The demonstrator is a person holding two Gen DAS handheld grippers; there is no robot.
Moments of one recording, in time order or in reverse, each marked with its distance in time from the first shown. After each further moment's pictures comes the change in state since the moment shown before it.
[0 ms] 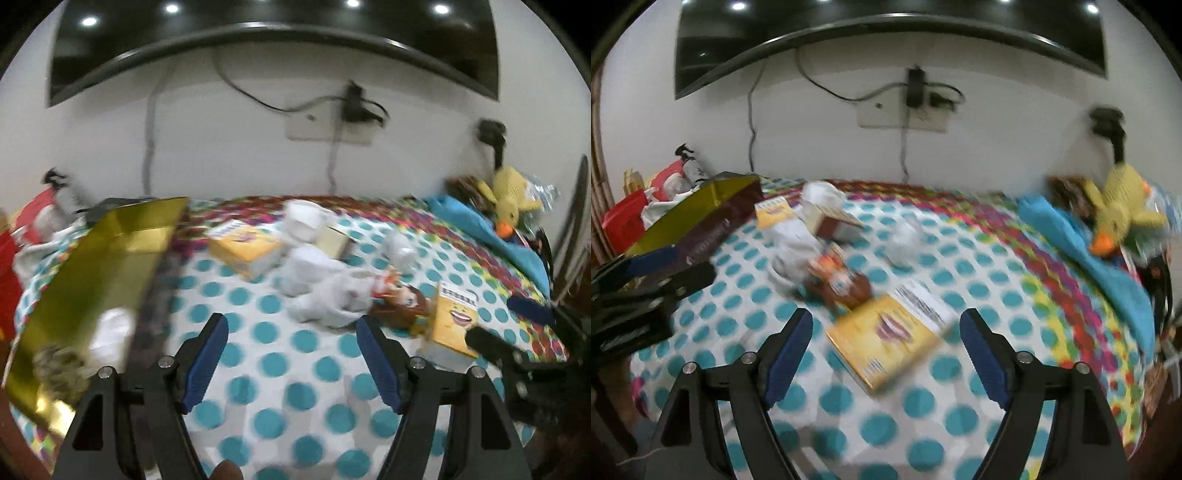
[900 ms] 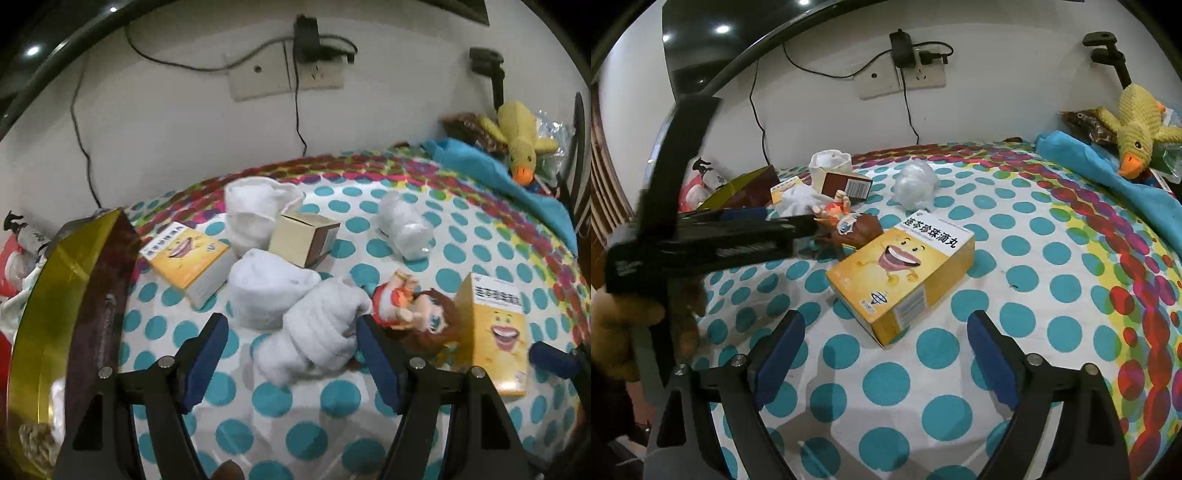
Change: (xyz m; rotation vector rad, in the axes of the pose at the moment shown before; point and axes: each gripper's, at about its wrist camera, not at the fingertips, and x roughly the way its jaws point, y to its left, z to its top) left arm 0.082 -0.028 0.029 0.164 0.159 0.026; right arm 0.018 -0.016 -0.033 0.126 0.049 0.181
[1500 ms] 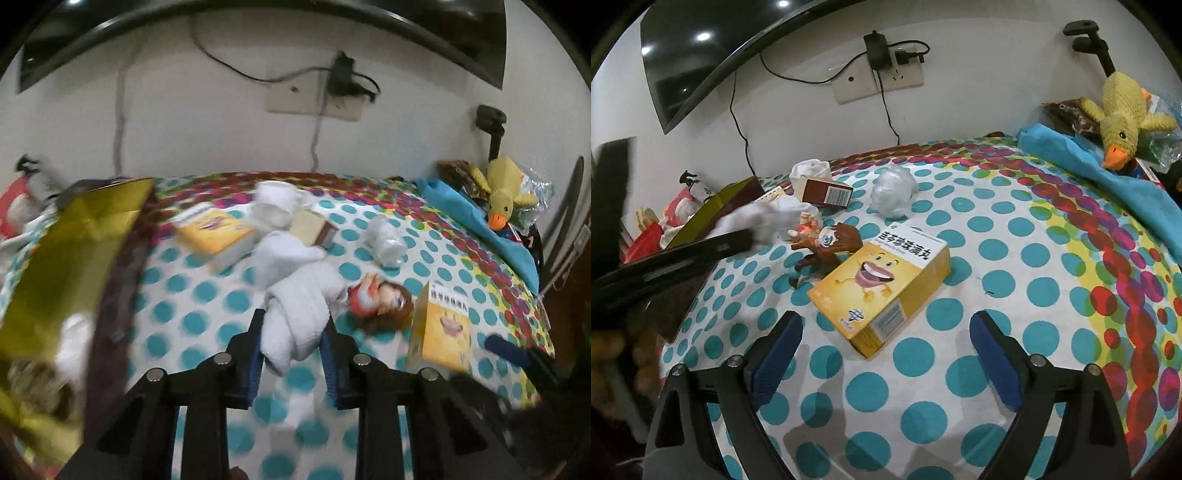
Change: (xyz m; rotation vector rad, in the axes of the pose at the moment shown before) left arm -0.073 0.039 -0.031 -0.189 -0.065 -0.080; right arm -0.005 -0.008 0.011 0.056 0.019 -0.046
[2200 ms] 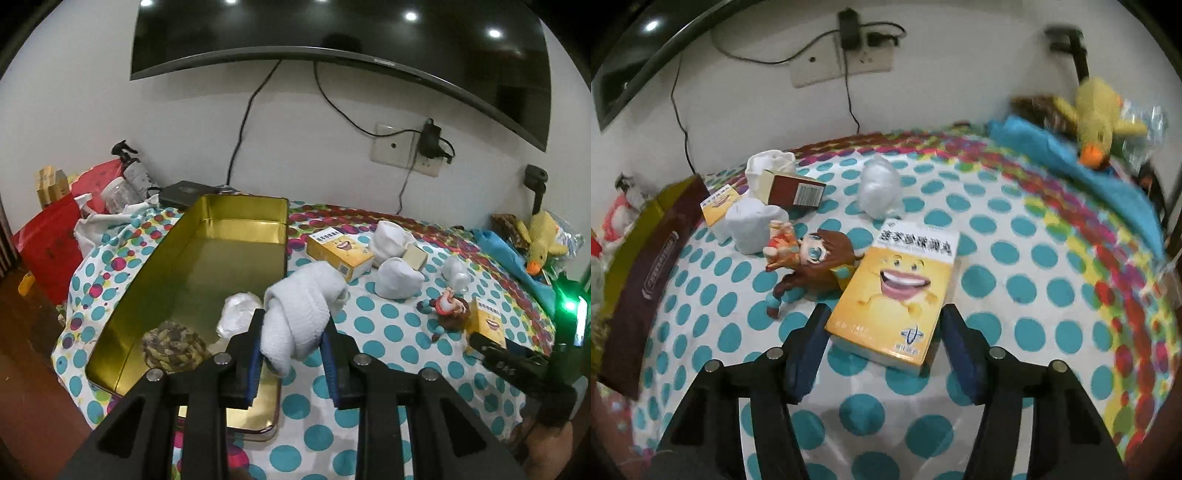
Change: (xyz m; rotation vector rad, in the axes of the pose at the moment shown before) left arm -0.078 0.093 -0.023 -0.155 -0.130 0.173; right arm 0.036 0.036 0.022 0.108 0.058 -0.239
